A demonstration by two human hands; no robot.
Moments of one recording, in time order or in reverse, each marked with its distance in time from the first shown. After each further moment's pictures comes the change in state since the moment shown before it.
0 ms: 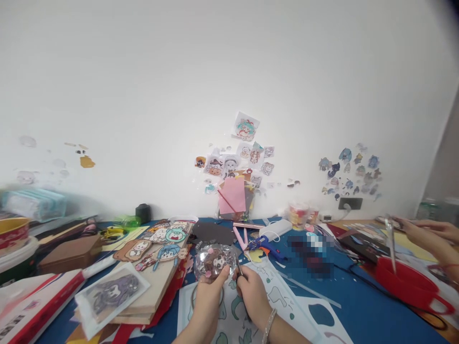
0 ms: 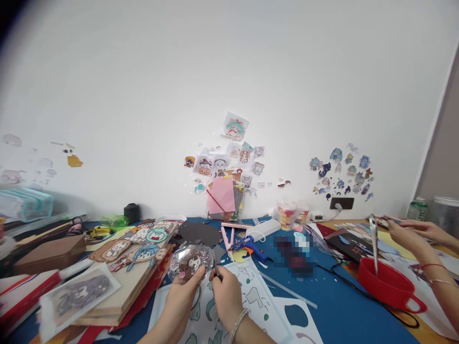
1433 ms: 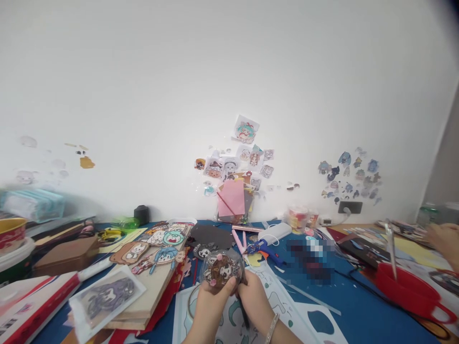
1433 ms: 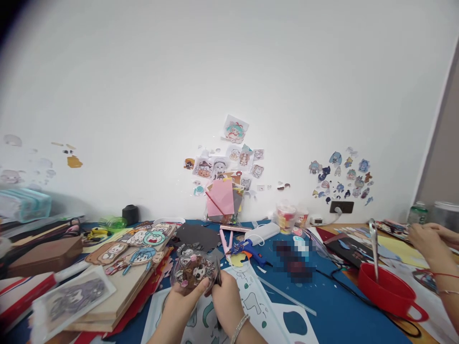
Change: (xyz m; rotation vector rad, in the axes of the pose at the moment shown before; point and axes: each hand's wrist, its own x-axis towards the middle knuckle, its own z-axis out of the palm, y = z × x) left_hand -0.028 0.022 0.014 0.209 0.040 0.178; right_hand 0.006 0.000 -0.005 0.066 -0.026 0.018
